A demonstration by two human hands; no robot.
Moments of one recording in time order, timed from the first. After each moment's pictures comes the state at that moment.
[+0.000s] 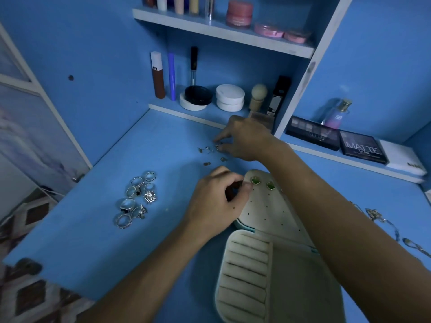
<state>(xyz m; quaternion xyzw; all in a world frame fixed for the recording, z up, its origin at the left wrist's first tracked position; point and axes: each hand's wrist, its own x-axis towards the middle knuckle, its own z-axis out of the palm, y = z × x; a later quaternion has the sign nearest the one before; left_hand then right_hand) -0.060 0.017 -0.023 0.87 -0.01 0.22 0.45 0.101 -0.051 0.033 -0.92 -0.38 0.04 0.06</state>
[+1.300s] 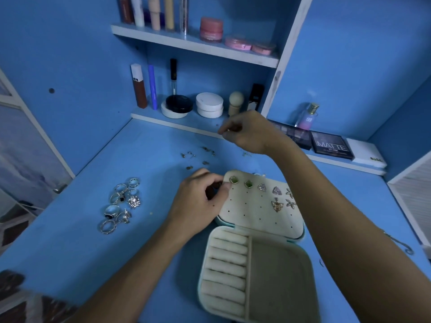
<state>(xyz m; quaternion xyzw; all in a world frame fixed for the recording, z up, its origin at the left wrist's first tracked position) -0.061 0.018 -0.024 0.86 -0.01 0.21 0.46 0.089 -0.100 0.067 -0.90 -0.28 0.07 0.31</state>
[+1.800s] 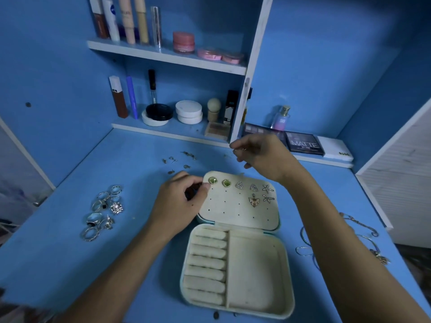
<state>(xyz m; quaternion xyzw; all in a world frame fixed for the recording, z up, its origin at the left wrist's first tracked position) -0.064 0.018 -0.021 0.87 0.00 0.21 0.45 0.041 -0.176 0.056 -0.86 -0.19 0.06 0.47</state>
